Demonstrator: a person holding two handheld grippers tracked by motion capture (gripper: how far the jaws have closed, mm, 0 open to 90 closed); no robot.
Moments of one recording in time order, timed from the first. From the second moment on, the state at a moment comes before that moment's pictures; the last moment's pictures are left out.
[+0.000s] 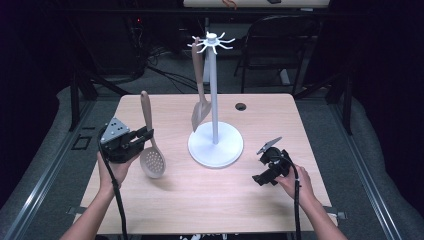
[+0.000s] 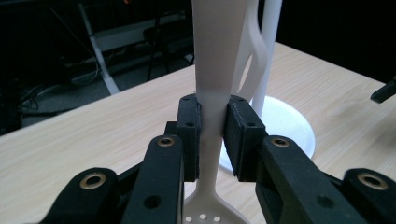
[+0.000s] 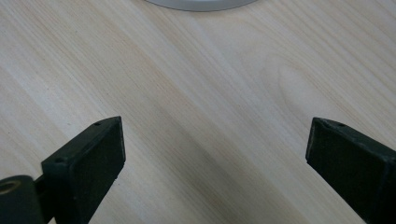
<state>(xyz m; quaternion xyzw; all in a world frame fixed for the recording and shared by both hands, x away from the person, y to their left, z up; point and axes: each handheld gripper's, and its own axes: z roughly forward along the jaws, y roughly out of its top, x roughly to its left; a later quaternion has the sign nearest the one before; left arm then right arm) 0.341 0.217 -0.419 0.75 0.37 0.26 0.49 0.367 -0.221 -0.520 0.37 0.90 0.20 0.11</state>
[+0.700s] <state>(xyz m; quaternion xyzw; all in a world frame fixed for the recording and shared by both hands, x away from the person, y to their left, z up) 0.361 0.153 -0.378 0.75 0.32 0.26 0.52 0.366 -0.223 -0.520 0.37 0.90 0.19 0.11</state>
